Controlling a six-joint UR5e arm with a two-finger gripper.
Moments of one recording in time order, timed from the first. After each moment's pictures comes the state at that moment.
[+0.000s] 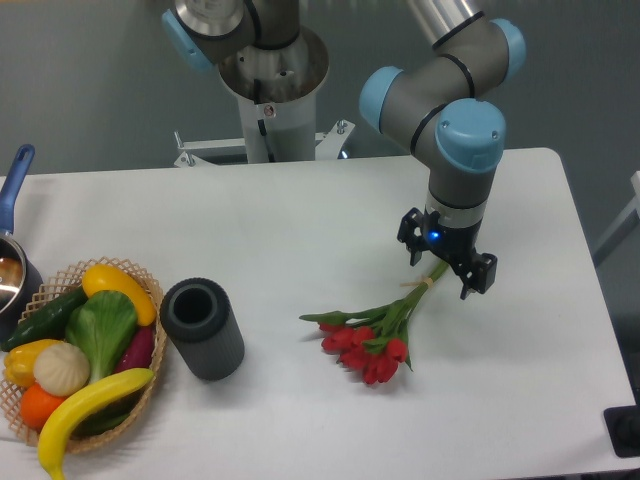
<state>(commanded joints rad) 2.68 -1.91 -1.73 -0.92 1.51 1.42</state>
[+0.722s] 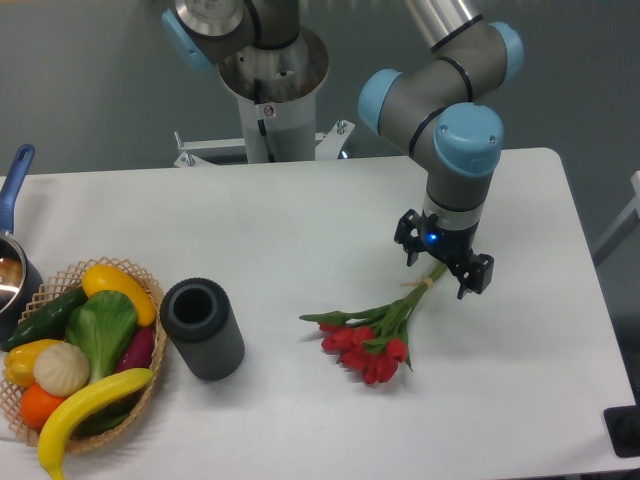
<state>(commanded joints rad) 2.68 -1.91 -1.76 -0.92 1.51 1.38</state>
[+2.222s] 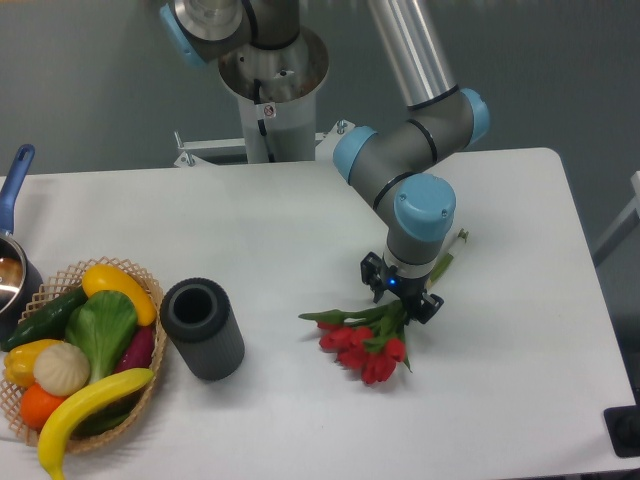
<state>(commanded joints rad) 2.60 -2.05 -1.80 -0.80 1.51 1.24</state>
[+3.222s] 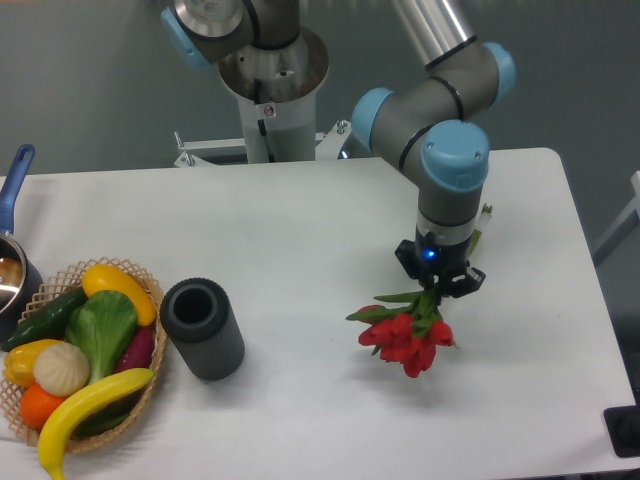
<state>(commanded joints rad) 2.66 -1.91 -1.69 -0.91 1.52 1.23</state>
